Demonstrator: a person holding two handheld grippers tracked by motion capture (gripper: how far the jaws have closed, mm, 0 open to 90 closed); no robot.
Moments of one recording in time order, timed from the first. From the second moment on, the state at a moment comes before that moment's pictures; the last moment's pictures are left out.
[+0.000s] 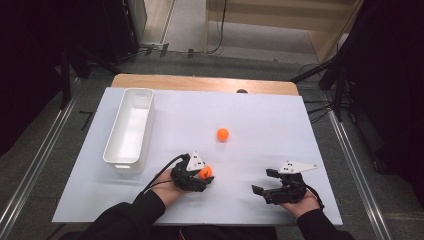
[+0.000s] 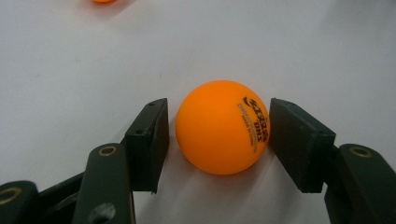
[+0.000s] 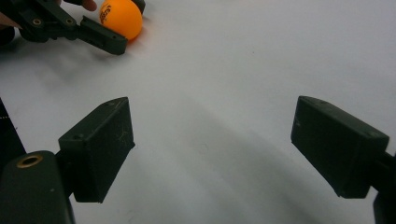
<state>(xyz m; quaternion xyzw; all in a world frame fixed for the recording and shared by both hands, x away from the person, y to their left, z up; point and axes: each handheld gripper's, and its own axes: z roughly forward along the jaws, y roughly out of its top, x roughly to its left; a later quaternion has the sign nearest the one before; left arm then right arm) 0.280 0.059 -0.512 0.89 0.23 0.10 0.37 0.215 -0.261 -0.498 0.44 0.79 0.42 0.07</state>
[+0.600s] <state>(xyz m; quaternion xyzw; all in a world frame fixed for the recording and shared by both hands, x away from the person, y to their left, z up) 0.283 0.062 -0.512 0.89 0.23 0.10 0.38 0.216 -0.260 -0.500 0.44 0.80 0.41 0.07</state>
